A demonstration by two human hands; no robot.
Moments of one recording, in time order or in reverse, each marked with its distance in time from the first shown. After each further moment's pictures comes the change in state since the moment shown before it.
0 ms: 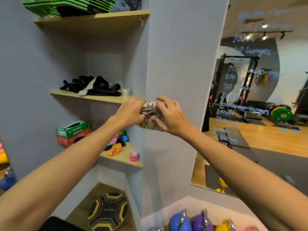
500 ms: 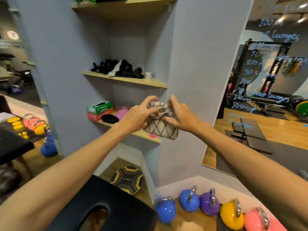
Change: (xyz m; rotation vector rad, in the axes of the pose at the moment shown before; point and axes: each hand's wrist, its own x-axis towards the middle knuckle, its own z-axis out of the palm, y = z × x) left_hand -0.174 0.015 -0.050 0.026 0.001 0.194; right_hand -0.030 -0.128 -0.038 0.335 -0.300 0.211
